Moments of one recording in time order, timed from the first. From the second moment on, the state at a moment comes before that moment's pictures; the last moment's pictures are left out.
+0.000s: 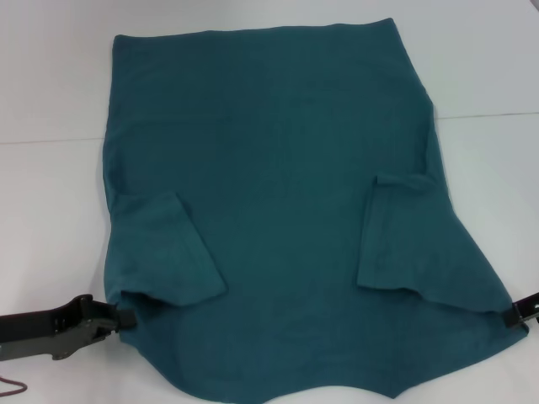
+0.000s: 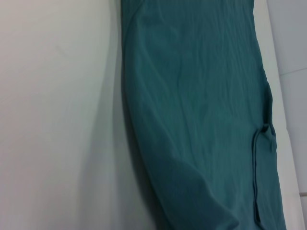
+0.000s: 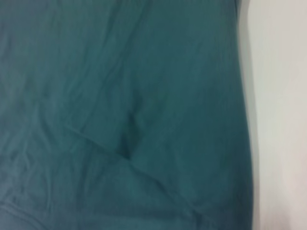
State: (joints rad) left arm -0.49 -2.09 0.53 0.69 2.29 1.48 -2.45; right arm 0.61 1.87 -0.68 -0.77 -2.67 -1.59 2.44
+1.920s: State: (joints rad) left arm -0.49 -2.09 0.53 0.69 2.29 1.48 -2.44; right arm 0.65 1.92 -0.69 -0.76 -2.65 -1.58 2.44
